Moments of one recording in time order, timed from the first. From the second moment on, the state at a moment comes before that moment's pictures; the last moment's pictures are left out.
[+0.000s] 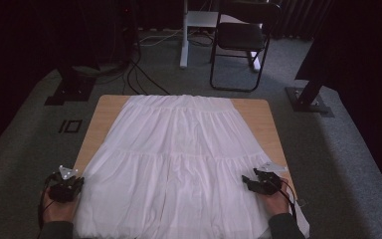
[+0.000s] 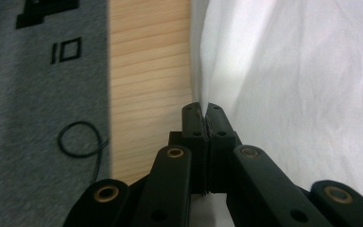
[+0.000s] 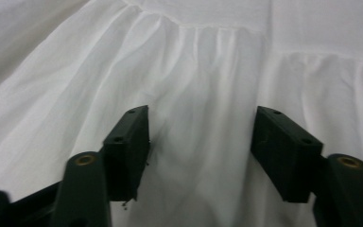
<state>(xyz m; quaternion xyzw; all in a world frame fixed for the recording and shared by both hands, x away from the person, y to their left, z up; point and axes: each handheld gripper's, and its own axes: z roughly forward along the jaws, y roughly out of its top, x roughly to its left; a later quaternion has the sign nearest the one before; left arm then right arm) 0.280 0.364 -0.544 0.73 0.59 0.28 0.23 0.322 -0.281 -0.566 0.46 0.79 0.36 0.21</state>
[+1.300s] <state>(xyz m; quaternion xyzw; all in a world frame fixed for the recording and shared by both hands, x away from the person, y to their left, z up) 0.270 0.353 -0.553 0.75 0.56 0.22 0.28 0.284 -0.344 -0.567 0.53 0.76 0.31 0.21</state>
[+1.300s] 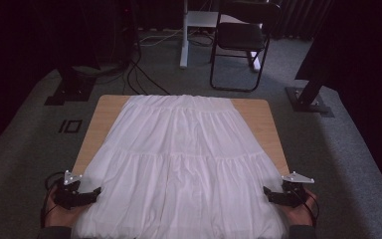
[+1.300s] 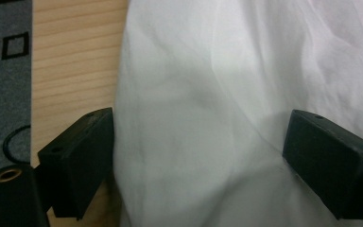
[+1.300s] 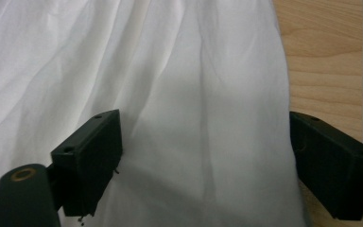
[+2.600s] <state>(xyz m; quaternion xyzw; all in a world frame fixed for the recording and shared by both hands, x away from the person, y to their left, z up) 0.283 0.424 -0.506 0.69 0.60 0.36 0.19 0.280 -0.362 -0.557 0.56 0.72 0.32 0.24</state>
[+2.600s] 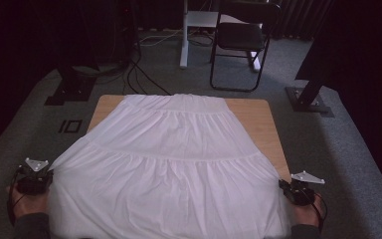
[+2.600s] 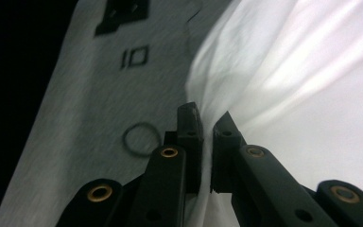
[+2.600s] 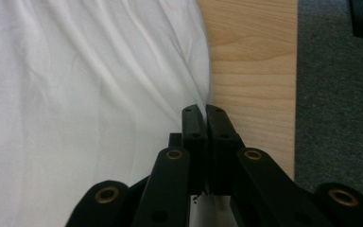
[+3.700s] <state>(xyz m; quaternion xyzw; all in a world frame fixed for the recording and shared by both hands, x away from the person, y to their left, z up) 0.325 0.015 -0.448 0.87 0.15 0.06 0.47 0.278 -0.321 -0.538 0.50 0.74 0.37 0.26</state>
